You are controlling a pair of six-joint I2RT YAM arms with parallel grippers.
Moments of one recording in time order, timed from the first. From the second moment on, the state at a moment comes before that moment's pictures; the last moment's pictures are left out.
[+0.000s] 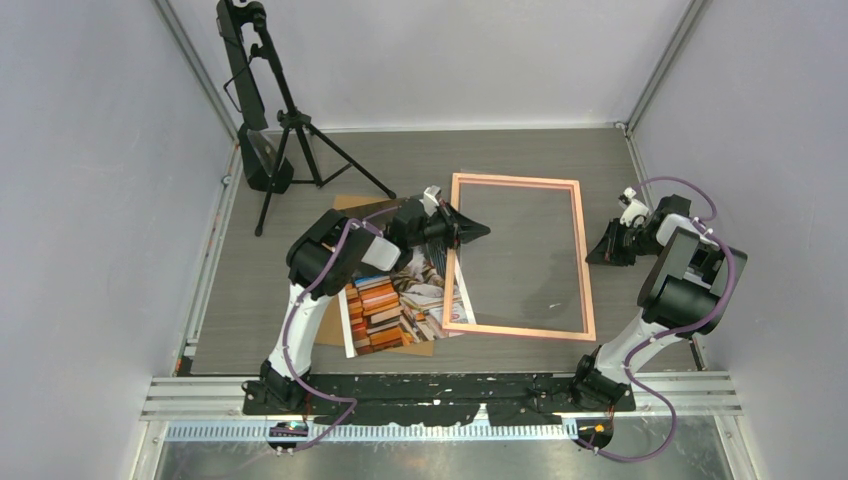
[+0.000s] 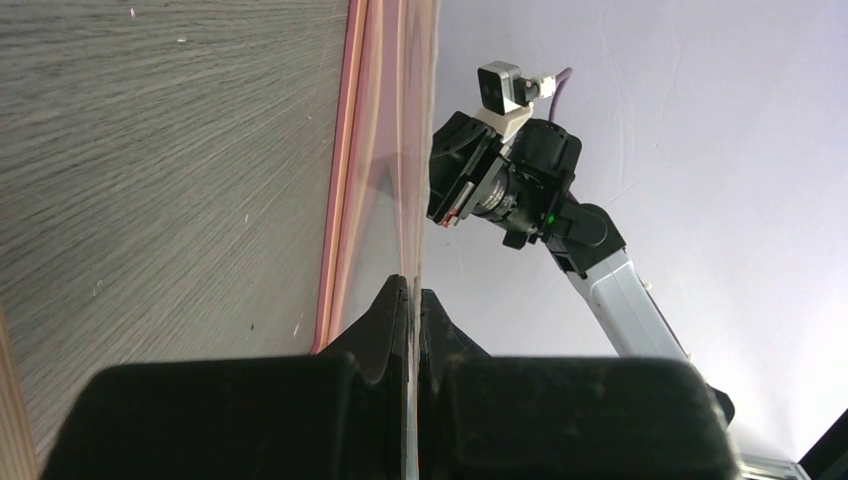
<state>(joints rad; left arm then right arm) -0.64 2.25 1.12 1.00 0.56 -1.62 -0.52 1.74 1.02 -0.61 -0.63 -0.30</state>
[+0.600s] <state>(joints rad) -0.64 2.27 1.15 0.99 0.58 -1.60 -0.52 1.74 1.02 -0.61 -0.63 -0.30</state>
